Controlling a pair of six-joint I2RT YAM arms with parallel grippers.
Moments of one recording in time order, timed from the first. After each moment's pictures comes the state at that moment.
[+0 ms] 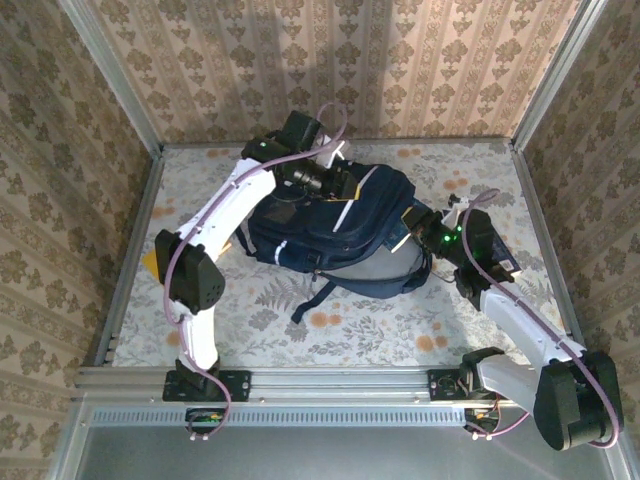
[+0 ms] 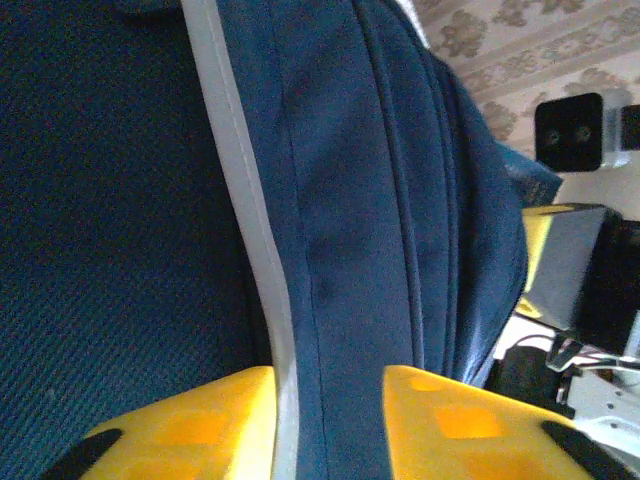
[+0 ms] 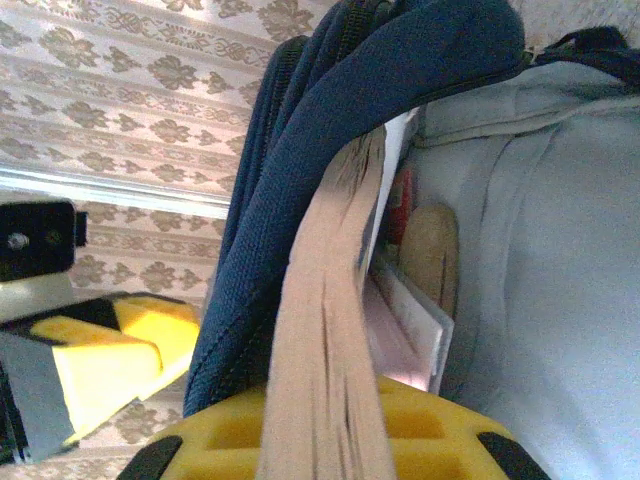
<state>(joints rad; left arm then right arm) -0.63 1.94 2.02 -1.03 0.64 -0.29 0.19 1.04 0.55 0.26 -0.40 1.19</state>
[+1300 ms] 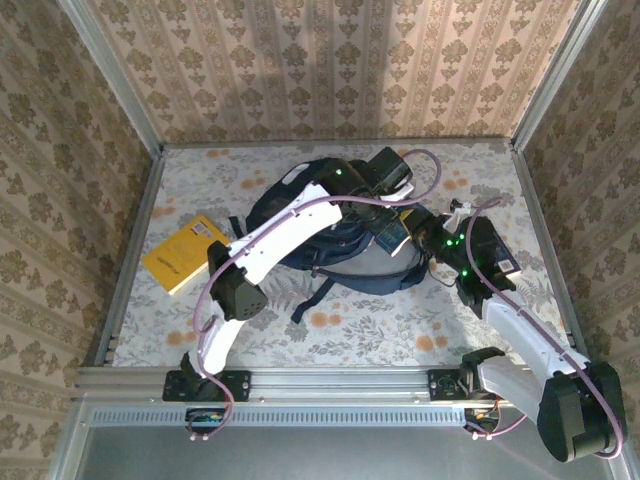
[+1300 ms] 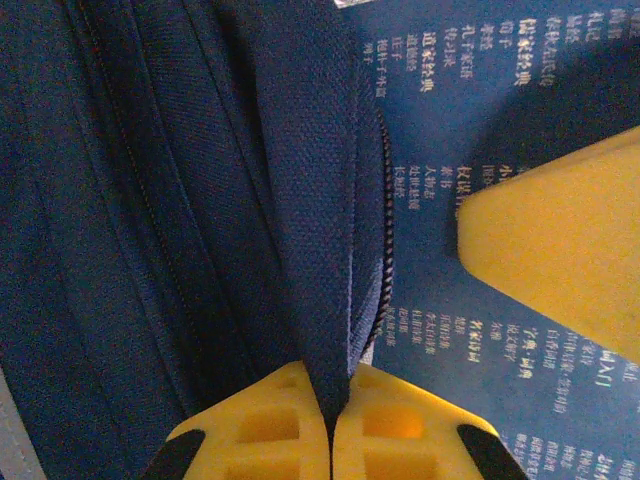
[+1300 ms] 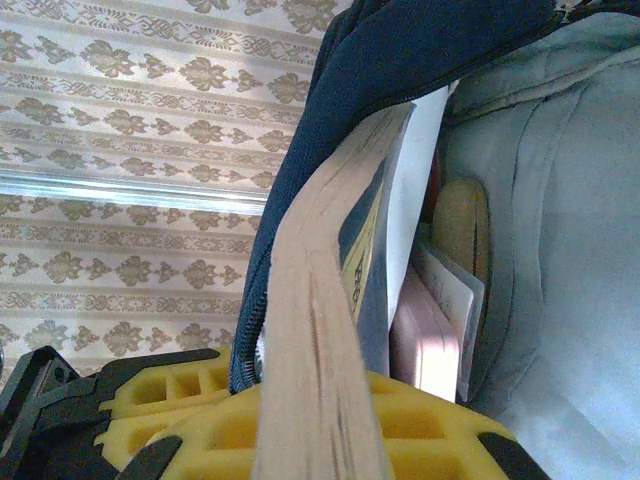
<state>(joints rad) -1.01 2.14 2.37 -1.28 -0.11 -0.03 0.21 0.98 0.51 0.29 -0.41 1.28</state>
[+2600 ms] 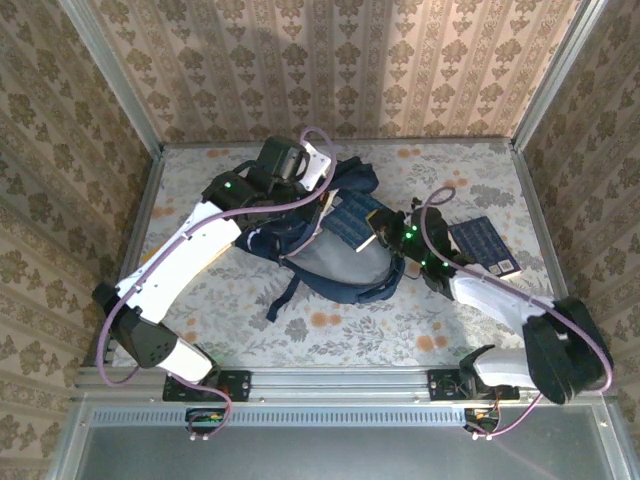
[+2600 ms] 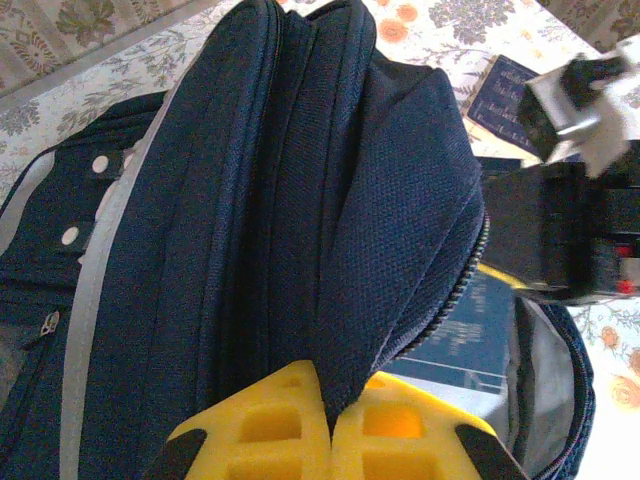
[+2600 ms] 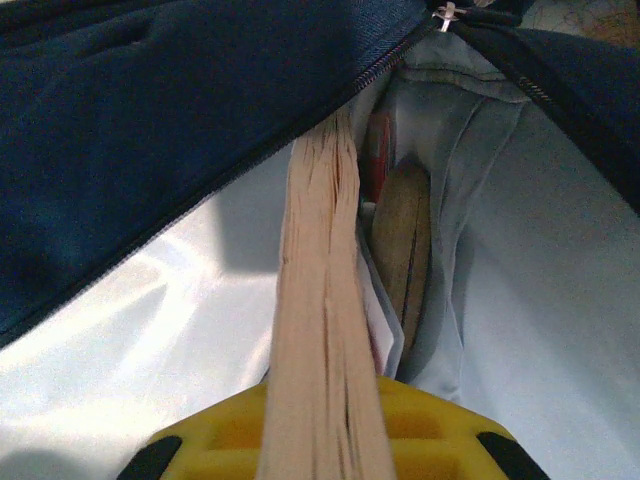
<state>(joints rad) -0.76 1.52 1.67 -0.89 0.10 -0.07 0.46 1.31 0.66 0.34 -0.16 1.35</state>
